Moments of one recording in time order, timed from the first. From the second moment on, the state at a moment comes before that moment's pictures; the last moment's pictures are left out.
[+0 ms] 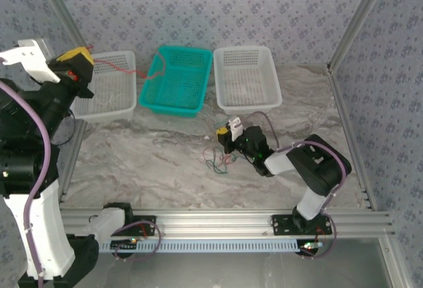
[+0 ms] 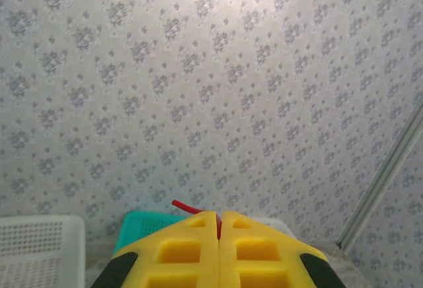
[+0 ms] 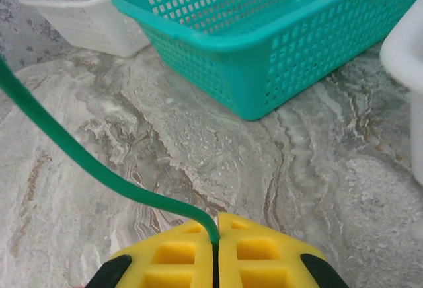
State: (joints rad) left arm -0.05 1.02 1.87 -0.75 0.22 -0.32; right arm 0.64 1.68 0.50 0.94 -0.20 0.11
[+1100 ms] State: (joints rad) left arm -0.19 2.44 2.57 -0.77 0.34 -0.30; right arm 0.64 1.47 0.50 0.75 -0.20 0.09
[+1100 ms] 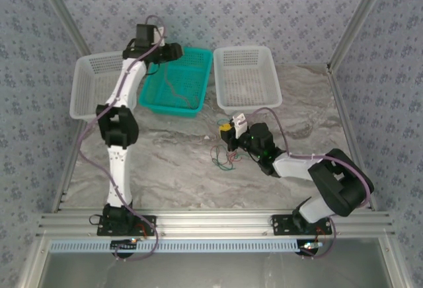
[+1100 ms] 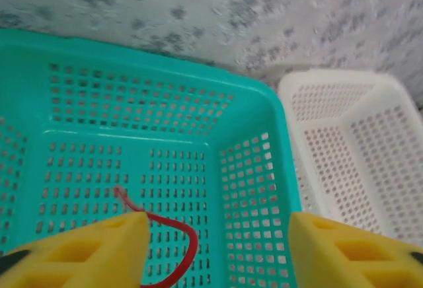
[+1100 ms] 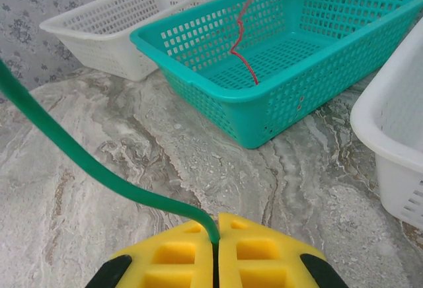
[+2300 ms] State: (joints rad) left arm -0.27 2.35 2.74 -1.28 0.35 -0.16; right arm 0.67 1.39 0.57 0.54 -0.15 0.08
